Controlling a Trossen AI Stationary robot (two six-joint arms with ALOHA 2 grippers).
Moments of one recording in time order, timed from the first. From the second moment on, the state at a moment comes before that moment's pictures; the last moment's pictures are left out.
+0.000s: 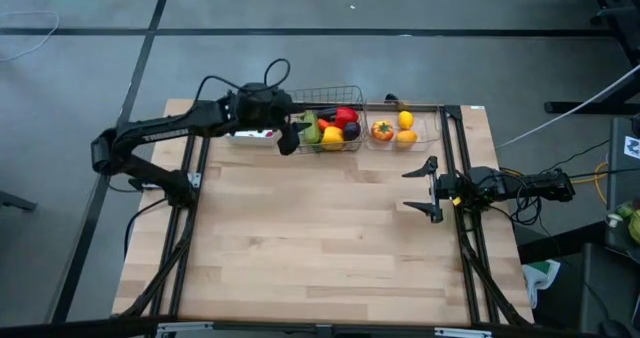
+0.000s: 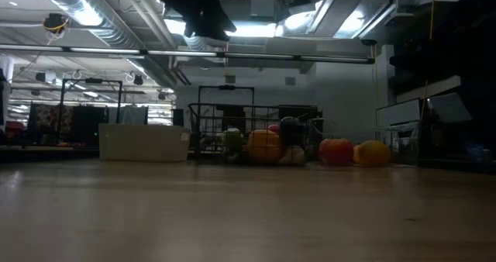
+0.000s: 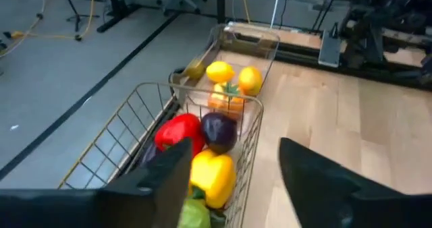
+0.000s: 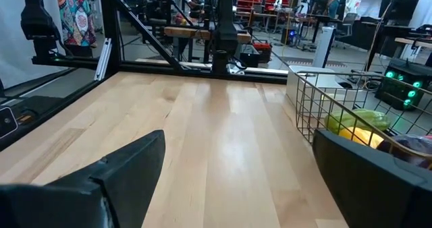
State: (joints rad) left arm 0.39 1.33 1.15 -0.28 -0.04 0.03; right arm 0.13 0.00 0.06 -0.11 0.11 -0.08
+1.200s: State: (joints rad) left arm 0.13 0.57 0.23 0.25 -0.19 -0.10; right arm 0.13 0.00 0.06 -0.11 0.11 -0.08
